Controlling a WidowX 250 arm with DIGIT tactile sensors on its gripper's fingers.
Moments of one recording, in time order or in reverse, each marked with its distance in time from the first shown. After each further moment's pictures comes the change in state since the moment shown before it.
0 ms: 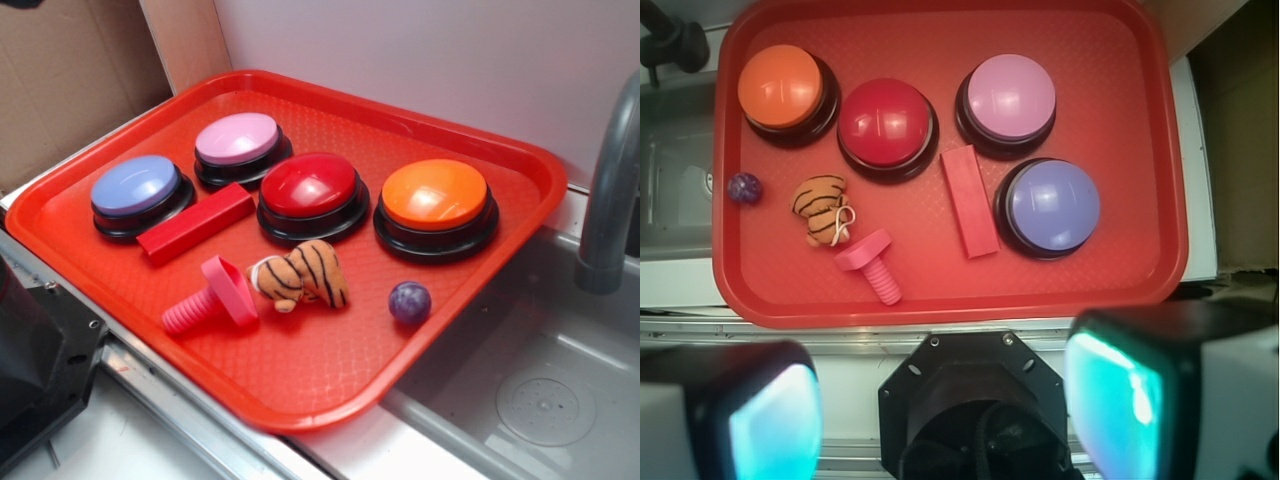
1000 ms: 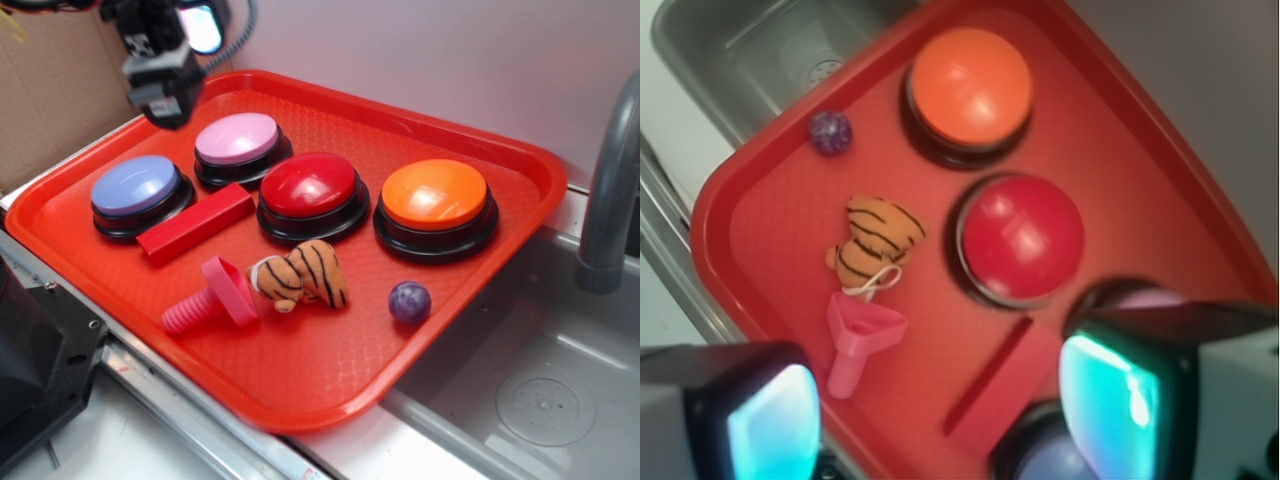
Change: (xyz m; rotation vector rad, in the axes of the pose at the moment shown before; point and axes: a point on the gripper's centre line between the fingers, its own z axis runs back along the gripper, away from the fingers) arm 0.072 -0.059 -0.085 0.005 -0.003 -1.016
